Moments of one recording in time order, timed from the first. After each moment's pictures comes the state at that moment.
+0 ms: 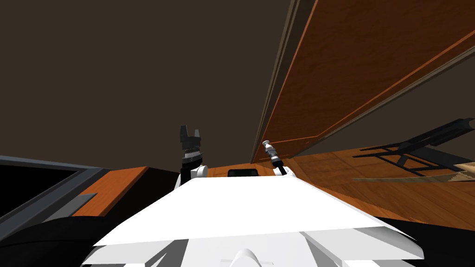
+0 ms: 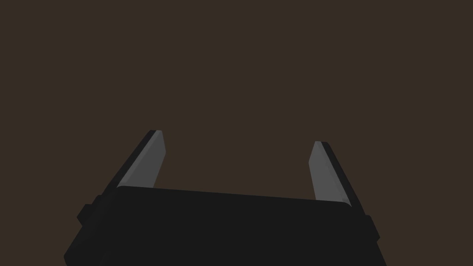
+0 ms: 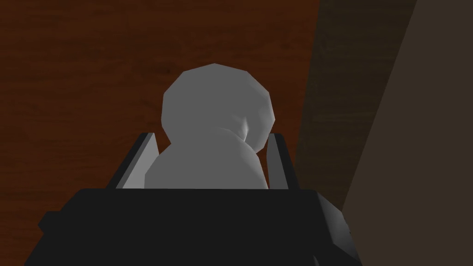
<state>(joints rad) -0.03 -0.18 -0.24 -0.69 0.40 -0.91 1.12</state>
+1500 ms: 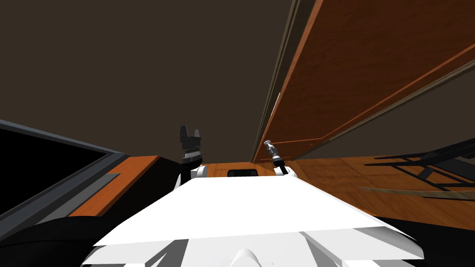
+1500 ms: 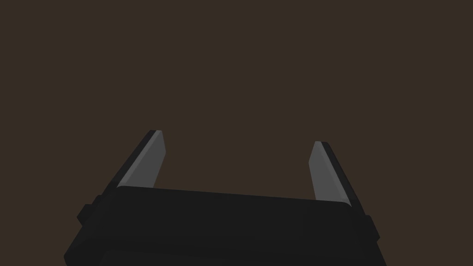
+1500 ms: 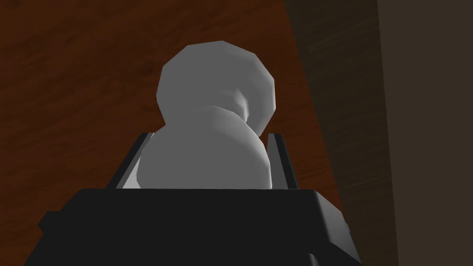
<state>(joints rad) -0.04 -0.20 -0.23 -0.68 0.31 -0.90 0.77</state>
